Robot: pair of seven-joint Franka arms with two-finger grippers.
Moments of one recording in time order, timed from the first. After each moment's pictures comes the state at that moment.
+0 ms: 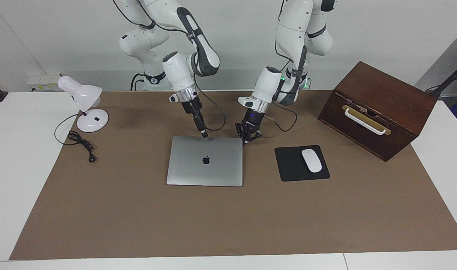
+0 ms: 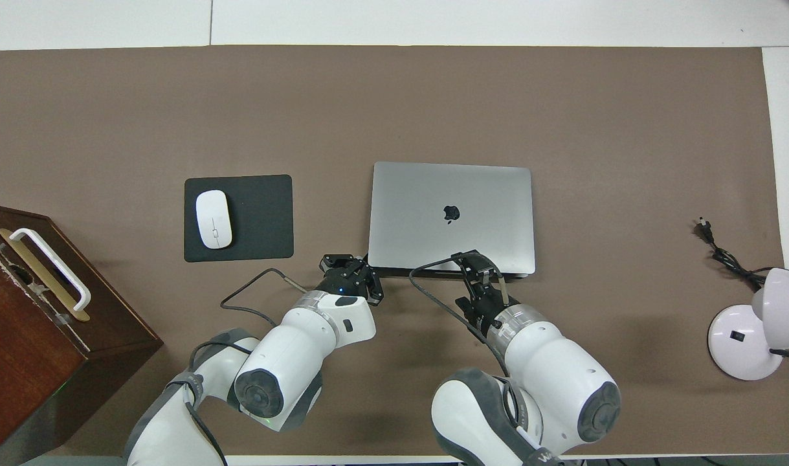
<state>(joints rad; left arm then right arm) -0.71 0.25 -0.02 -2.52 -0.15 3.49 0.14 0.74 0.01 0.01 -2.54 1.26 3.22 0.81</state>
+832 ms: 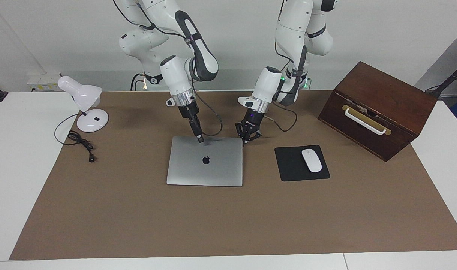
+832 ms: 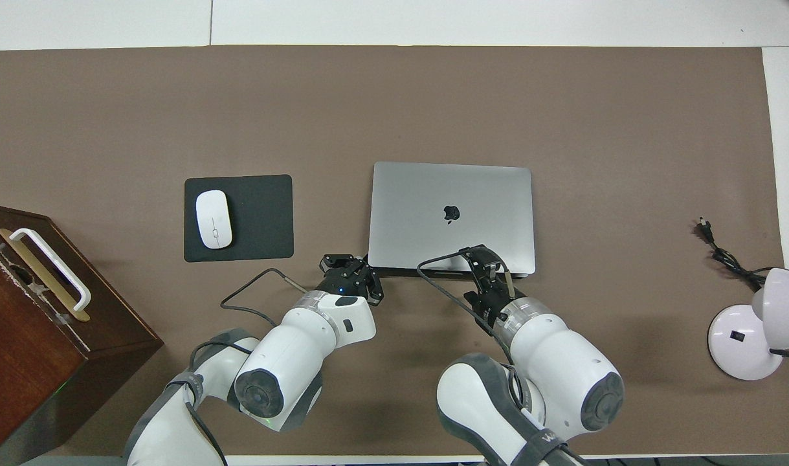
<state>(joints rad) -0.71 0.25 -0.02 -2.52 -0.15 3.49 0.14 0.68 0.06 0.00 -2.47 1.28 3.22 0.74</state>
